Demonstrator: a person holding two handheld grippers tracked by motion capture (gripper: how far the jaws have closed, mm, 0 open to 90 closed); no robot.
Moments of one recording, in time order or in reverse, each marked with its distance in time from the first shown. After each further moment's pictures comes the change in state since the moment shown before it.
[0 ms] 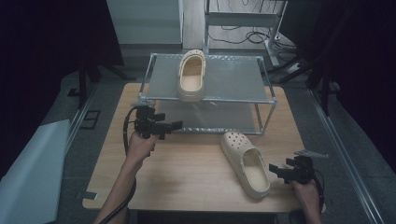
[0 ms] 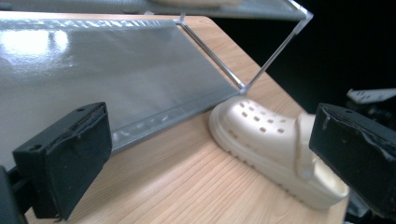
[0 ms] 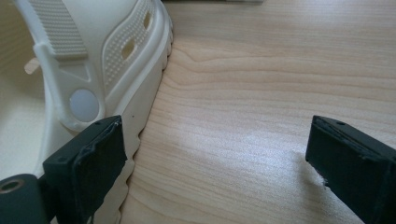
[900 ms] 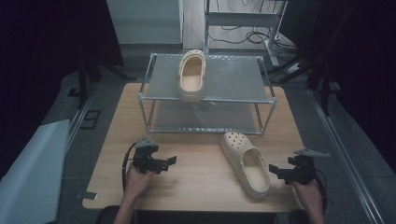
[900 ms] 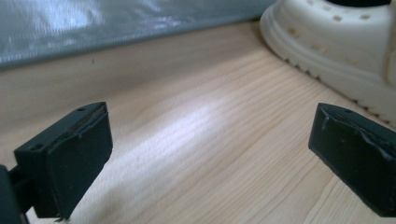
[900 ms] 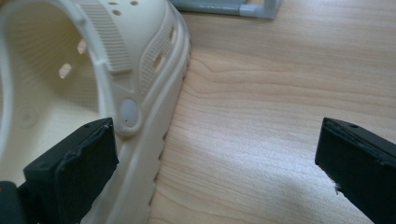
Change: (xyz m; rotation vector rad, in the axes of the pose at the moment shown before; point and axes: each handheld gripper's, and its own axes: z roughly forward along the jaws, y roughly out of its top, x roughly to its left) left arm 0.013 -0.116 0.012 0.104 0.143 0.048; right arm 0.018 0.011 -0.015 0.006 -0.011 -0.044
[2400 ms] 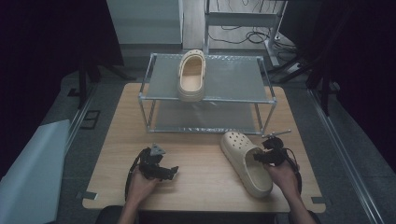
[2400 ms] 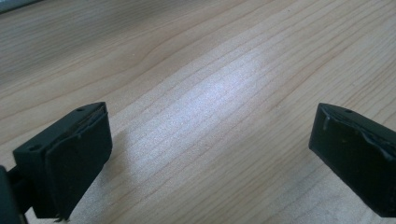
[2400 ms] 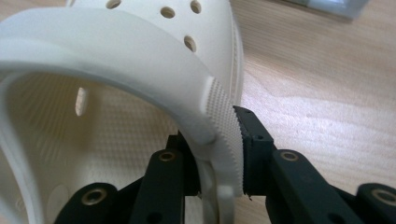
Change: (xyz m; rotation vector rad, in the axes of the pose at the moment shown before) left arm -0.010 -0.016 0.025 0.177 0.141 0.134; right arm 0.052 0.060 0.054 0.290 -0.073 -0.042
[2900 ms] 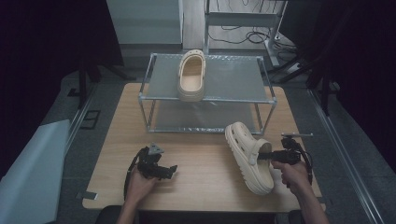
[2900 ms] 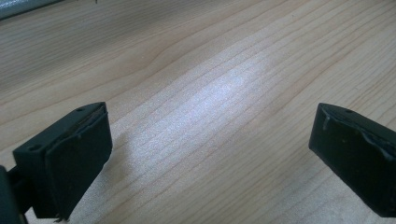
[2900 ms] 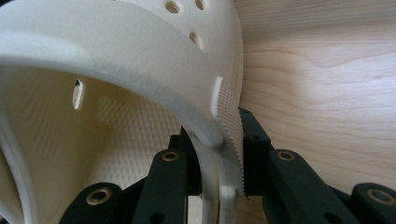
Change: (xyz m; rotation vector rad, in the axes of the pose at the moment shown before) left arm 0.004 0.000 -0.003 -0.012 -0.004 -0.010; right arm -0.045 -0.016 -0.008 -0.045 0.462 0.379
